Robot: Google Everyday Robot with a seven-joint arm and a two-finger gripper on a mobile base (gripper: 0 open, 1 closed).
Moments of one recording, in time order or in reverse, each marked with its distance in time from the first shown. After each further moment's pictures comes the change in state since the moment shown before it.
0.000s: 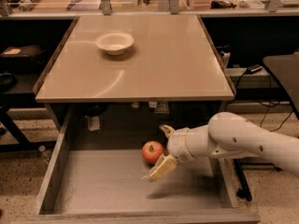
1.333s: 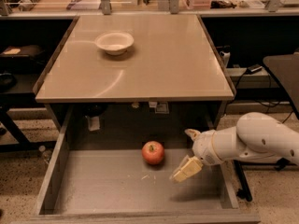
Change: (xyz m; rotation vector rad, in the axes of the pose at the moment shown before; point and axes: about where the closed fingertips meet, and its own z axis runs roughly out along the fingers) arm 0.052 -0.008 -0.063 0.037 0.084 0.141
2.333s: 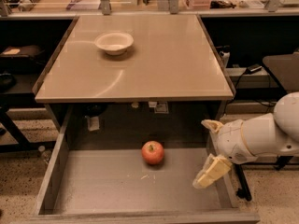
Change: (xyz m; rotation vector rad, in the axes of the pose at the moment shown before) arm -0.027 0.031 -0.103 0.019 0.088 -0.136
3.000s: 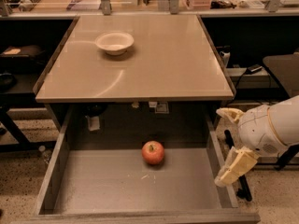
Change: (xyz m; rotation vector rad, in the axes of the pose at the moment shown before) arm -0.015 0.003 -0.067 0.010 0.059 -0.071
